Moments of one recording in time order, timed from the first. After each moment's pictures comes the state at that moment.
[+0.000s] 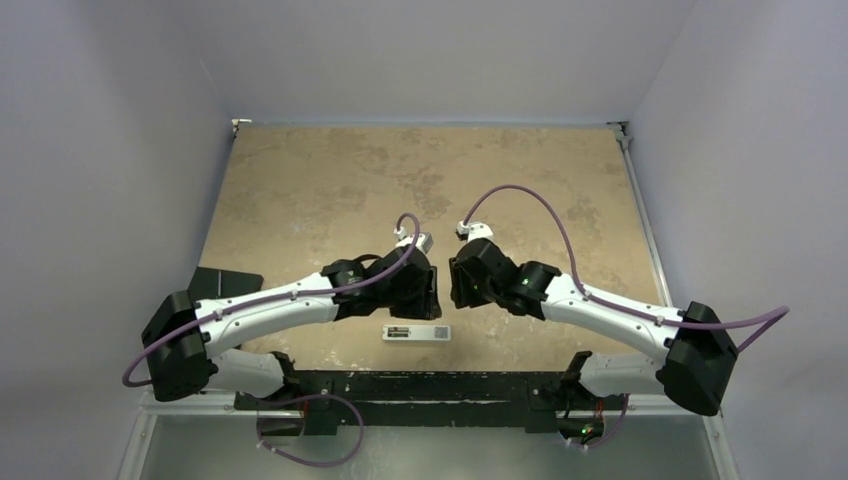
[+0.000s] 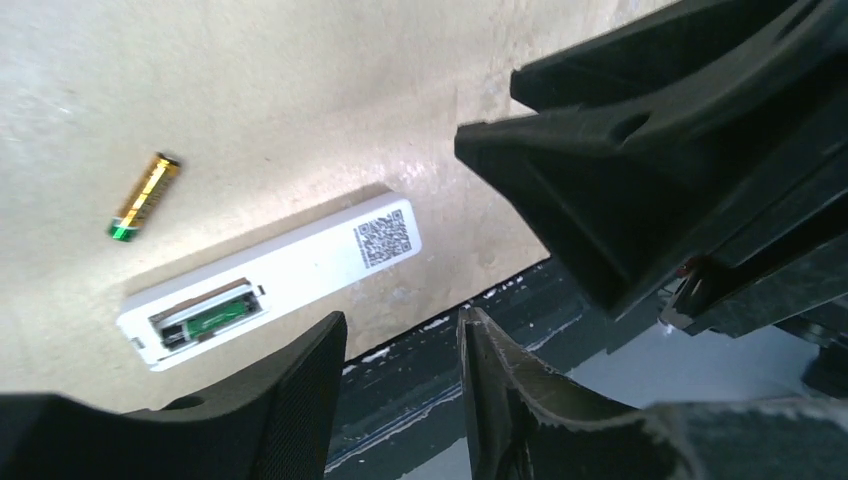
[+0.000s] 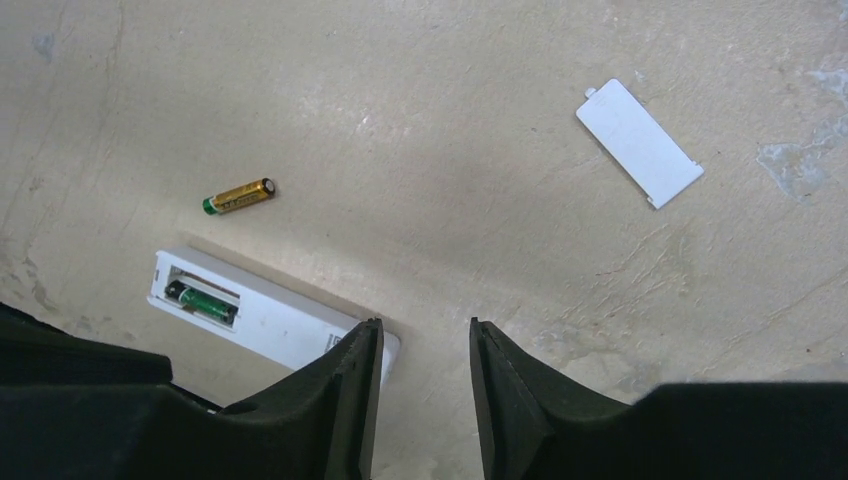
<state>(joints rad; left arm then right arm) -1.07 1.31 0.91 -0.50 -0.05 -0.91 0.94 1.23 0.82 -0.48 0.24 0.61</state>
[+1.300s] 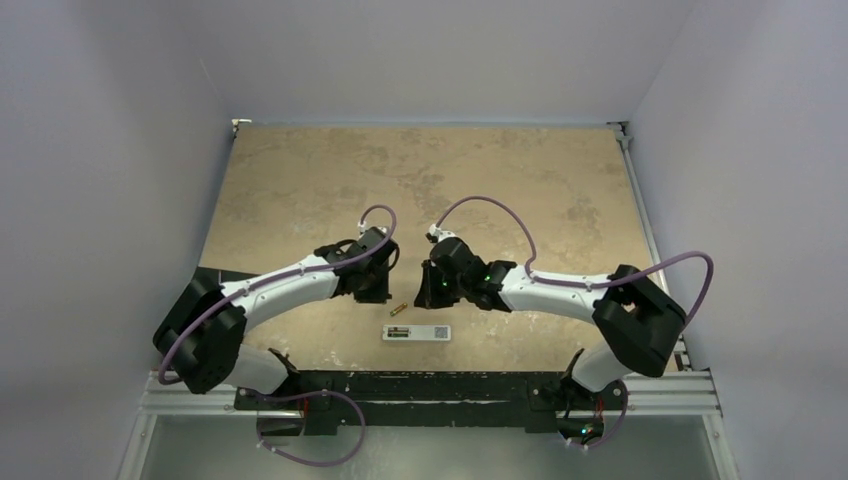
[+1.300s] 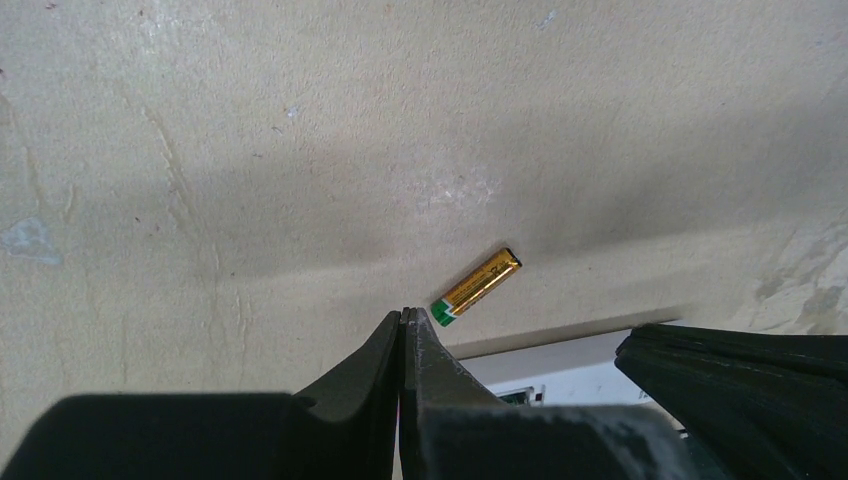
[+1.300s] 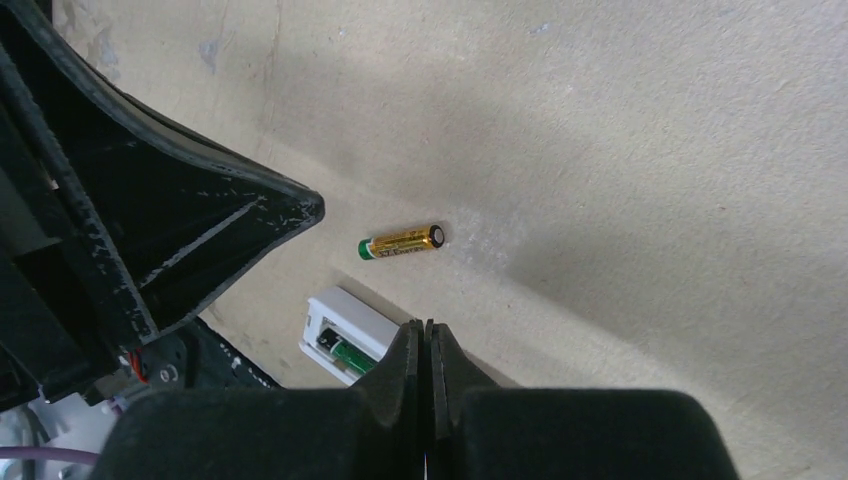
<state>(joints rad) -0.74 1.40 0.81 -0.55 -0.10 -0.72 0.94 1.52 0.82 -0.11 -0.05 0.78</state>
